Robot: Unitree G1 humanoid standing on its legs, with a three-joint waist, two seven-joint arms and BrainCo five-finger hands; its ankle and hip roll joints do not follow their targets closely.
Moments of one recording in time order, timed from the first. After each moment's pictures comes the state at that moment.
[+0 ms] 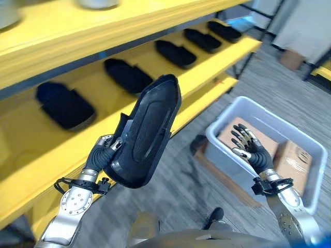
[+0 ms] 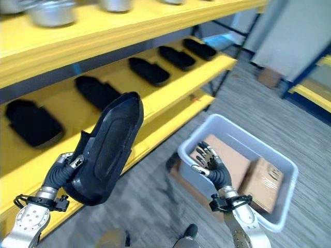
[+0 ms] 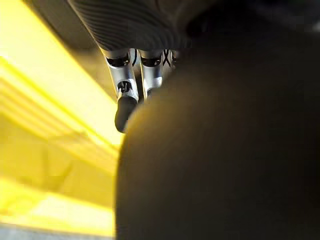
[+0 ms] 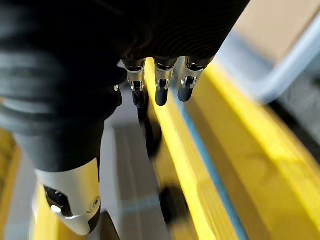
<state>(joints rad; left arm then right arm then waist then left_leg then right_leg) 0.35 0.65 0.02 -0.19 -0.13 -0.19 0.11 0.24 -0.43 0.19 -0.21 0.62 -0.09 0.10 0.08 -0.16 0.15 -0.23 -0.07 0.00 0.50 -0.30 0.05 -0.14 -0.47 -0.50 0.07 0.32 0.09</state>
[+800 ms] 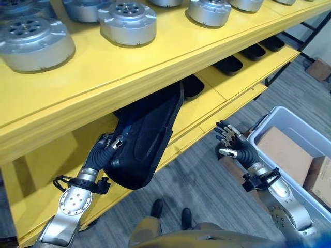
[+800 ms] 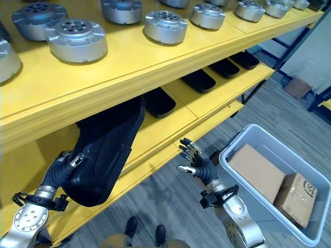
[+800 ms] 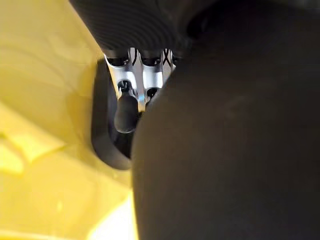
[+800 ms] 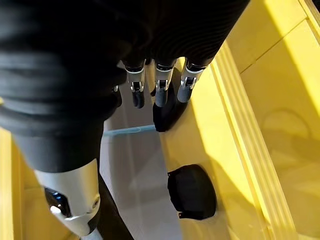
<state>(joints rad) 0.37 0.63 0.02 -0.23 -0.09 -0.21 0.08 0.21 -0.49 0.24 -0.23 0.62 -0.07 0.15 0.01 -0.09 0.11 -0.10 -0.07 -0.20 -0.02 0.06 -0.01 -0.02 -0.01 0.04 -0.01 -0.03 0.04</state>
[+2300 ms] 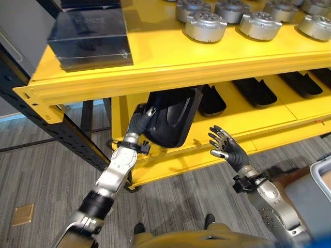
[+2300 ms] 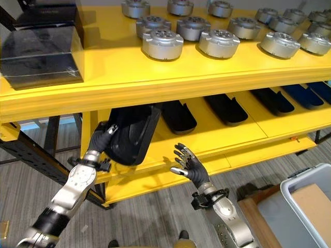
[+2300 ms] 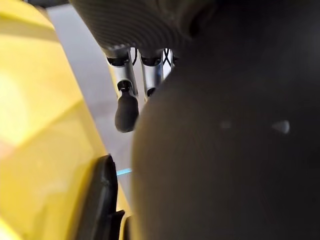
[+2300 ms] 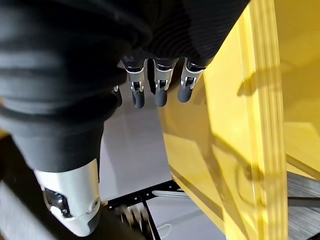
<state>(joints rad) -0.31 0.43 -0.34 0.12 -0.17 -0.16 0.29 0.10 -0.45 0.38 -0.16 0.62 -0.07 0.06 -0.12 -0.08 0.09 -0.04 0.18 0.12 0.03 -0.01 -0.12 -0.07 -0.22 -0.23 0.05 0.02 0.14</state>
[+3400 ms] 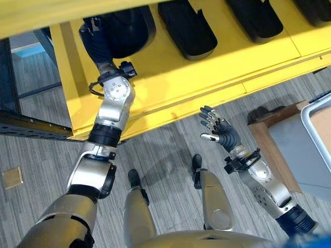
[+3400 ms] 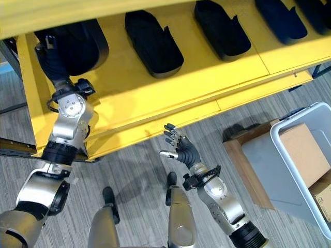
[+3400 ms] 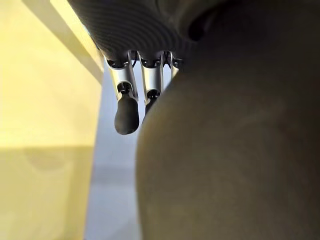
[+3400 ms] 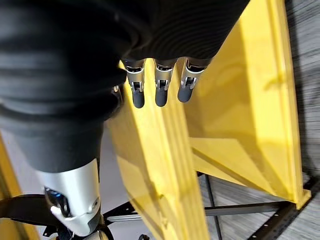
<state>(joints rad) -0.90 0.44 -0.14 0.49 -0.40 -0.25 0.74 -0.08 -0.49 0.45 -0.16 0.63 -0.11 -0.01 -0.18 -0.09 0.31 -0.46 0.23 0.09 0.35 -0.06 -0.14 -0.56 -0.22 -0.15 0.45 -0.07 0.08</state>
